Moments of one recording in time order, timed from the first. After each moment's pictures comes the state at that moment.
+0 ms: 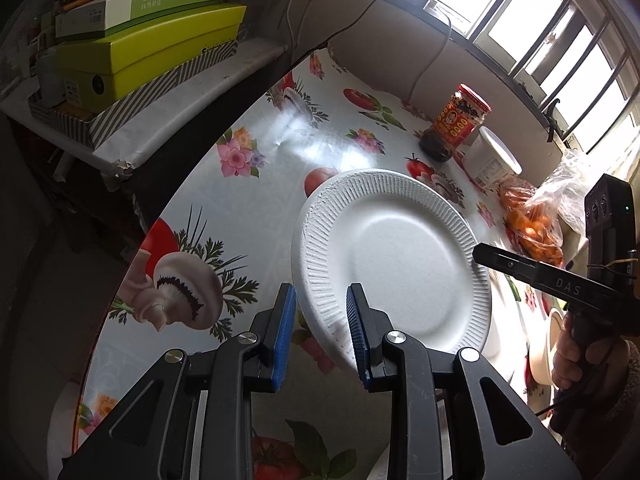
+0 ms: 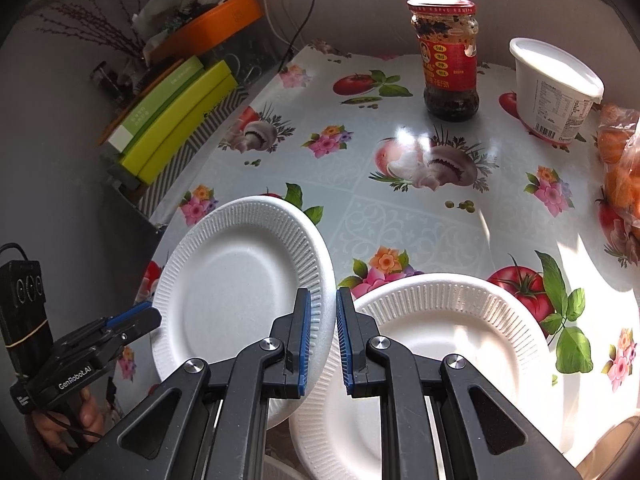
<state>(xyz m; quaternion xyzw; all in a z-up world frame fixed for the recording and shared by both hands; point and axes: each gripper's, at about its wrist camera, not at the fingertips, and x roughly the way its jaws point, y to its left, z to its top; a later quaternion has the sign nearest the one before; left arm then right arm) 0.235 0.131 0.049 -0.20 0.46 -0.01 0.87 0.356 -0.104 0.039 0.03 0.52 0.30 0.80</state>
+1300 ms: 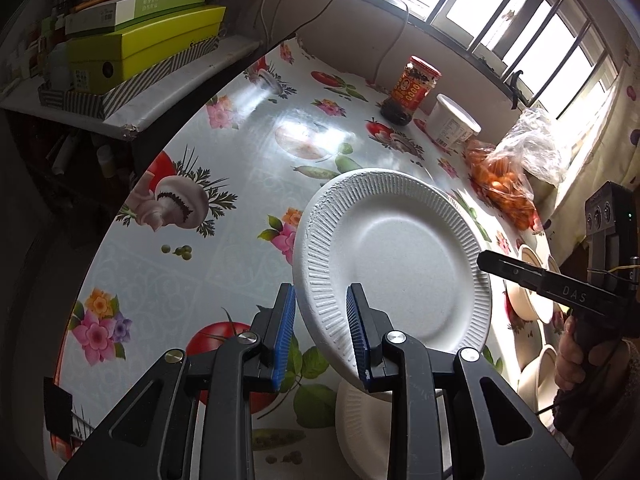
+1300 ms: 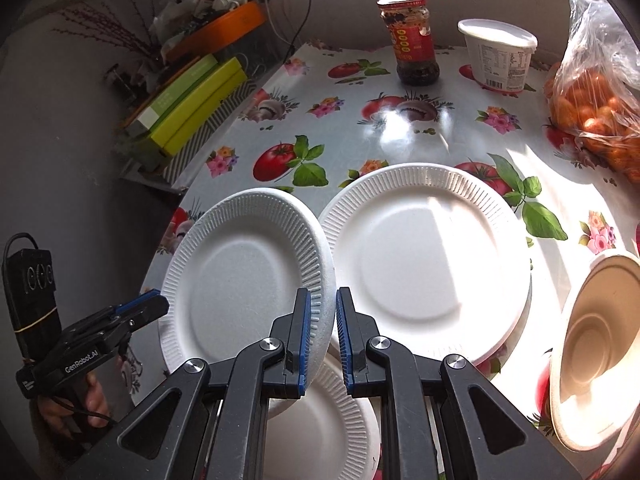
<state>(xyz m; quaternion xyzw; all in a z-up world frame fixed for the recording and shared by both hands) 0.155 0.097 0.054 -0.18 0.46 -0.04 0.87 0.258 -0.155 0.049 0.05 0.51 0.29 0.81</state>
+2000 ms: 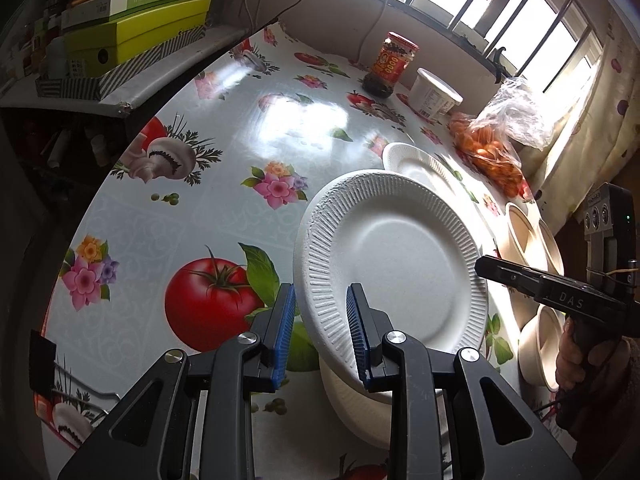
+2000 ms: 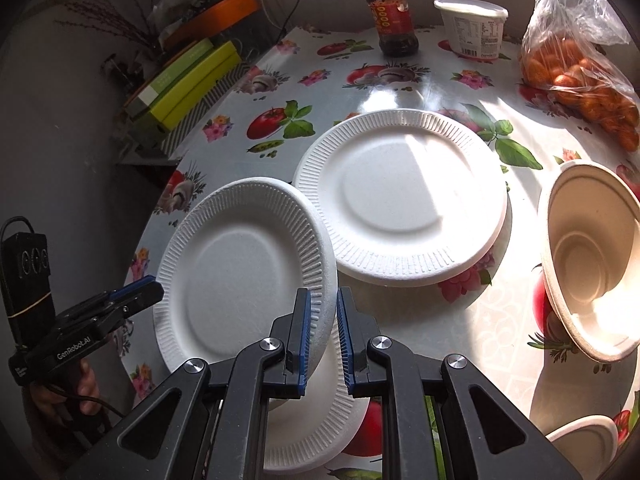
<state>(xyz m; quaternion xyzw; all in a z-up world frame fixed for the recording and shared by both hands) 0.117 0.074 0.044 -0.16 0.47 -0.06 0.87 0.208 -0.180 0.031 0.04 0.52 0.28 0.80</state>
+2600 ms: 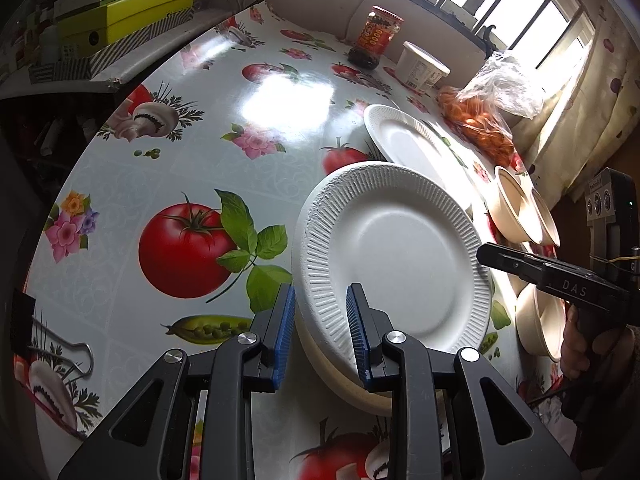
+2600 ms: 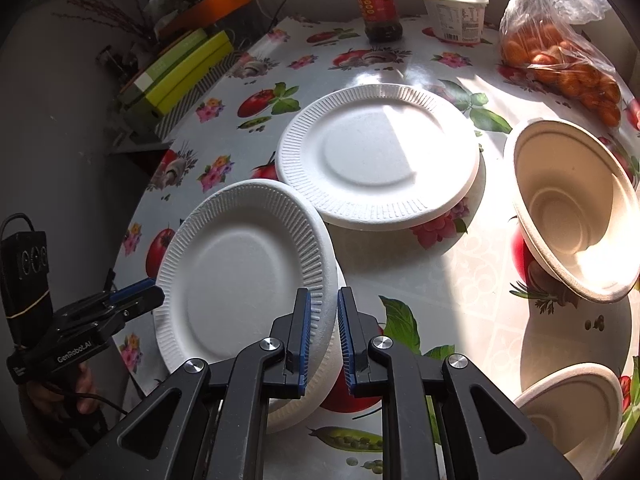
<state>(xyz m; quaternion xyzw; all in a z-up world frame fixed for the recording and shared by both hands) 0.095 0.052 0.031 -0.16 0.49 -0.08 0.85 0.179 -0.199 0.023 0.03 0.53 0.26 0.80</state>
